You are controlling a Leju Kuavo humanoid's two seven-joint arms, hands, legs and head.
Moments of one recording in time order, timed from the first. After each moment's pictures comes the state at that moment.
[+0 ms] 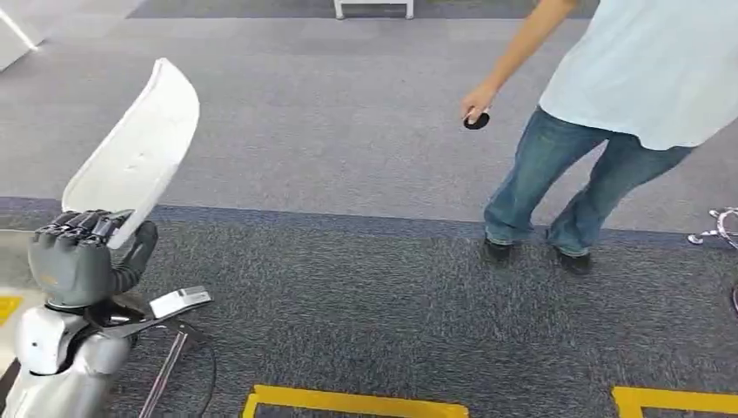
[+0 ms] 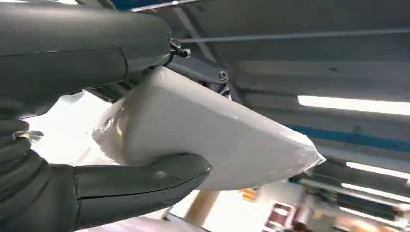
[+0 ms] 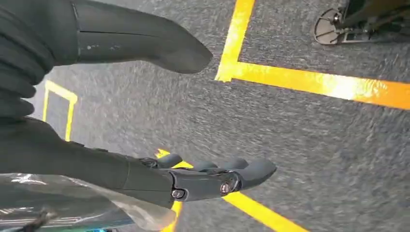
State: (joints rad) left arm -0.09 0.07 -0.02 -1.67 -1.17 0.70 -0.35; right arm -0.04 -0.02 1.44 0.01 -1.09 -0.43 -0.04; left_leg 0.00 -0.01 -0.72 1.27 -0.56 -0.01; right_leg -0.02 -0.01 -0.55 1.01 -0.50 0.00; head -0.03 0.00
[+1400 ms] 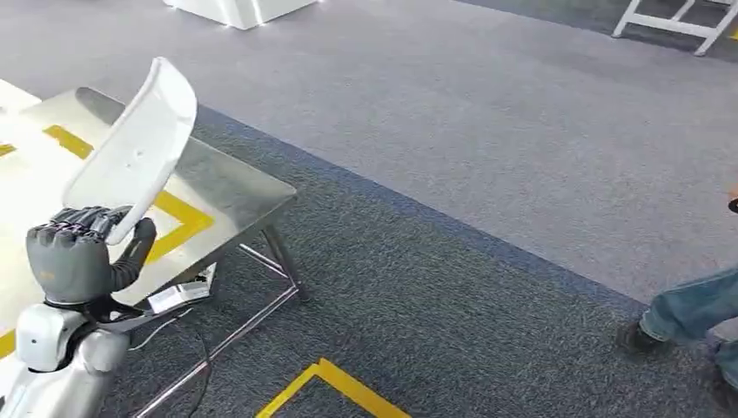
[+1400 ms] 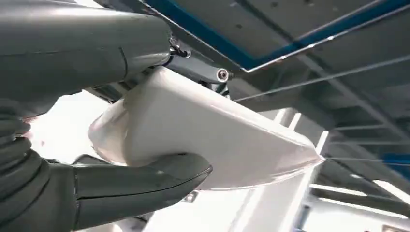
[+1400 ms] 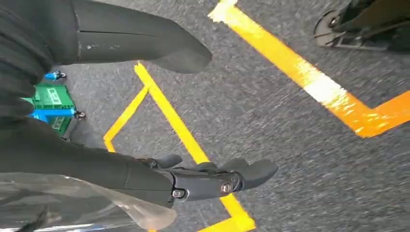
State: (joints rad) left arm -0.11 0.09 -0.03 -1.66 -1.17 0.70 -0.33; right arm -0.05 -0.01 1.45 0.01 -1.09 -0.42 -0.02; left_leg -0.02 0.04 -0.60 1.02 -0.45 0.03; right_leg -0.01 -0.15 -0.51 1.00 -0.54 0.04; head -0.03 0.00
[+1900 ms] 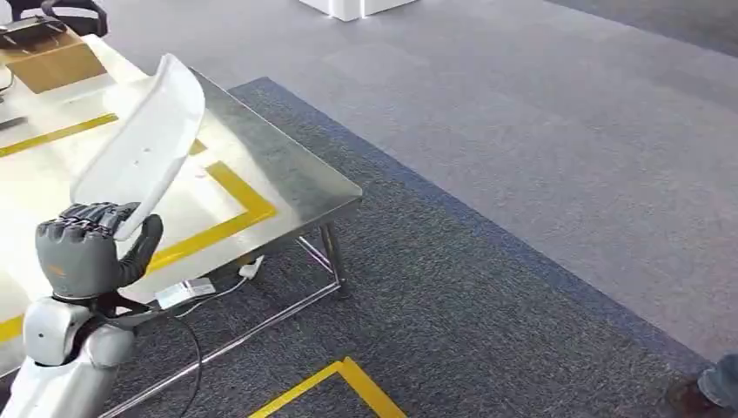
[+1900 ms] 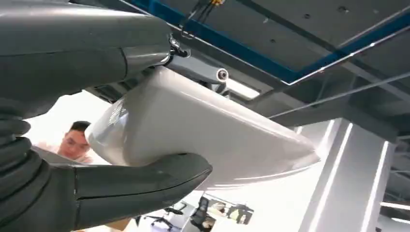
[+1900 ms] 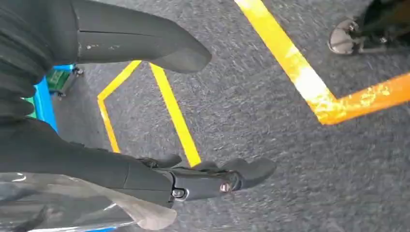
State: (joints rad) left arm -0.11 0.09 -0.03 -1.66 -1.18 0.70 -0.33; right arm -0.05 -0.01 1.46 0.01 -1.09 -0.42 -0.02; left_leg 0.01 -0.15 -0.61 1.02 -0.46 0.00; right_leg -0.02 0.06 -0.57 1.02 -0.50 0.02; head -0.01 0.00
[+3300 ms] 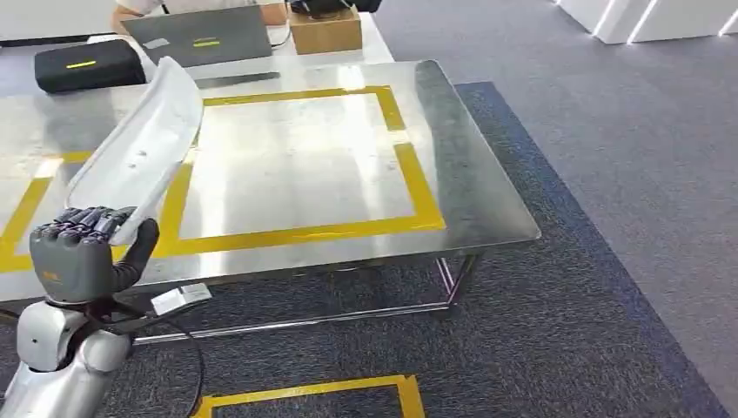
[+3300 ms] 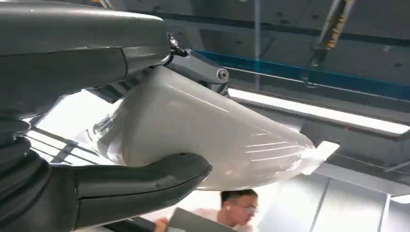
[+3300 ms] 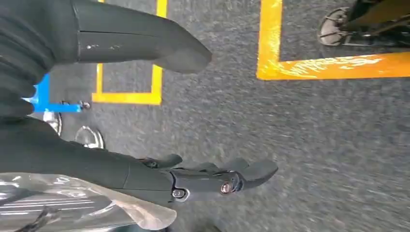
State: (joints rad) left arm -0.11 0.10 -0.04 -1.66 -1.17 0.70 -0.32; right arm -0.04 -0.01 1.46 0.01 -1.09 -0.42 -0.02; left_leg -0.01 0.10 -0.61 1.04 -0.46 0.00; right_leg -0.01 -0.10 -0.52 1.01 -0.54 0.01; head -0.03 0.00
